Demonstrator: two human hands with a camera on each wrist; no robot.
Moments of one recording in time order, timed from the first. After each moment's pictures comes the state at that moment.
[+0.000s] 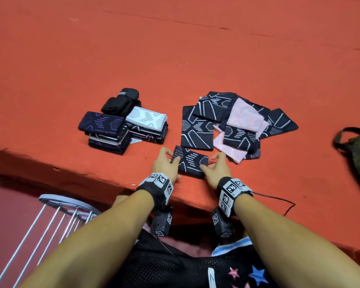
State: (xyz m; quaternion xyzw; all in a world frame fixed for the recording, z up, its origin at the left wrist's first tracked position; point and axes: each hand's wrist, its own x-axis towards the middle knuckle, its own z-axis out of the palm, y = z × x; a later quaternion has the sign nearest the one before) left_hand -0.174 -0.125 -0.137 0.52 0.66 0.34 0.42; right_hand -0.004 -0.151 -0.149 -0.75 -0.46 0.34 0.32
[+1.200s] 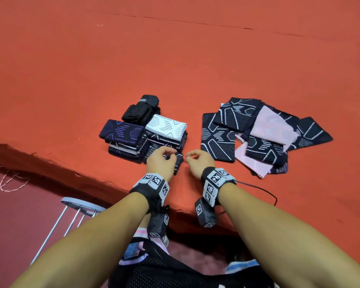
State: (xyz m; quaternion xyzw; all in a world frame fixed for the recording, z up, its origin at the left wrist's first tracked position) left_hand -0.236 -0.084 -0.119 0.53 0.68 0.40 0.32; right_hand -0.097 -0.073 -0.128 -0.71 -0.51 0.39 0.30
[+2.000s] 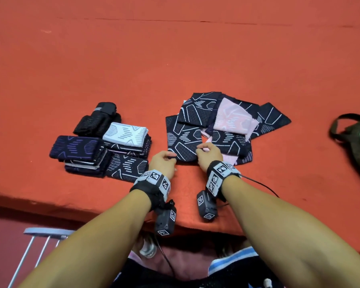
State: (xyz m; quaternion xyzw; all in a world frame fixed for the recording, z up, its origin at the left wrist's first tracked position) left_hand -0.130 -0.060 -0.146 0.50 0.66 0.33 0.45; right_hand 0.026 -0.063 -0.155 -0.75 -0.33 0.38 0.41
